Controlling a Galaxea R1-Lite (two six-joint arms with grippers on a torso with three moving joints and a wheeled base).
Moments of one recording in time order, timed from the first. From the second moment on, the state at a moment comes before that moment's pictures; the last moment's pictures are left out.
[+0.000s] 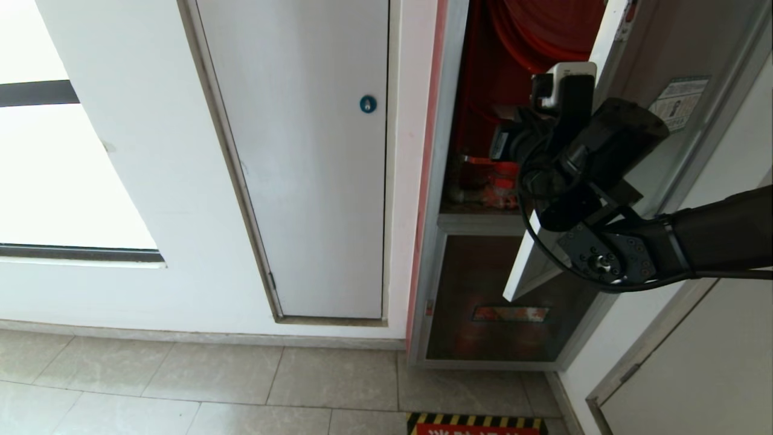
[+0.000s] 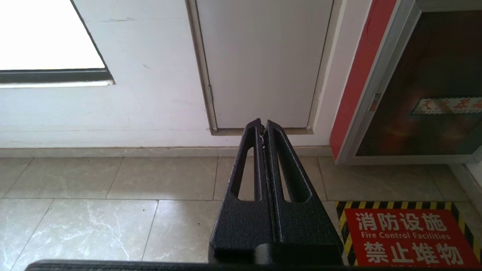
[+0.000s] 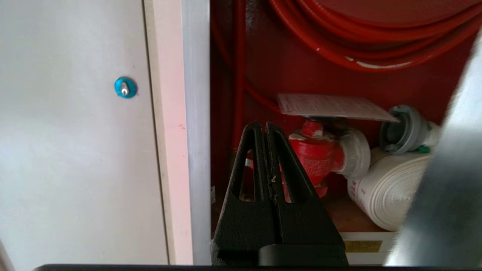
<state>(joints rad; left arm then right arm) 0.01 0.00 0.00 0.01 -0.04 0.03 0.39 1.97 -1.25 -1.20 -0.48 -0.26</state>
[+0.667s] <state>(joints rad) 0.01 0.00 0.00 0.01 -0.04 0.03 0.38 1.85 -1.10 -1.20 -0.48 -0.26</state>
